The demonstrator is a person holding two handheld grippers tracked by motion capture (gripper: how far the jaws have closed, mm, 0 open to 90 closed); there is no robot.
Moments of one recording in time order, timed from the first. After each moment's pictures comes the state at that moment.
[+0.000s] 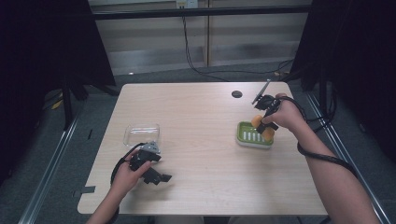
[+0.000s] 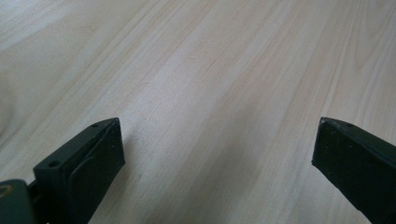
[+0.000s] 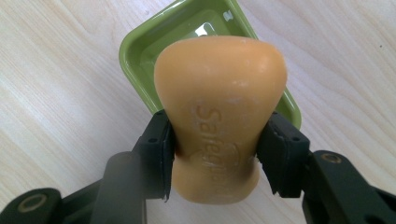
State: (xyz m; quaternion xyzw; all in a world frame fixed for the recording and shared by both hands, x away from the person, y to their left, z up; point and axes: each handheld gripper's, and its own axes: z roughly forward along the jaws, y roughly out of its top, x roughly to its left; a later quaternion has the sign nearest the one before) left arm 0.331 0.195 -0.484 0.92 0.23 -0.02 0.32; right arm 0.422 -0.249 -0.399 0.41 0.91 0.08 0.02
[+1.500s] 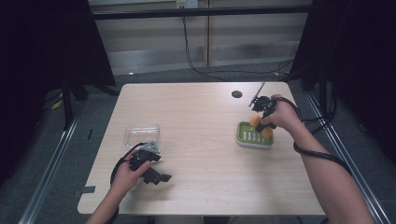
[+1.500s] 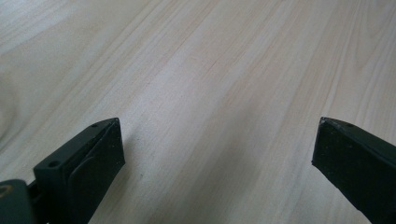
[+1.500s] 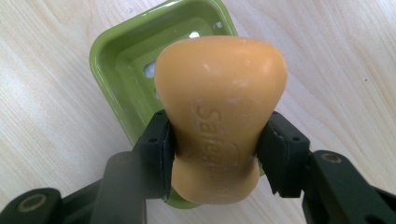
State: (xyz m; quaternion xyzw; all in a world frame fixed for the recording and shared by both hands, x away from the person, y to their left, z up) left arm 0.331 0.195 -0.484 0.91 0.24 -0.02 0.33; right arm 0.433 -0.246 -0.415 0.35 0.93 0.07 0.05
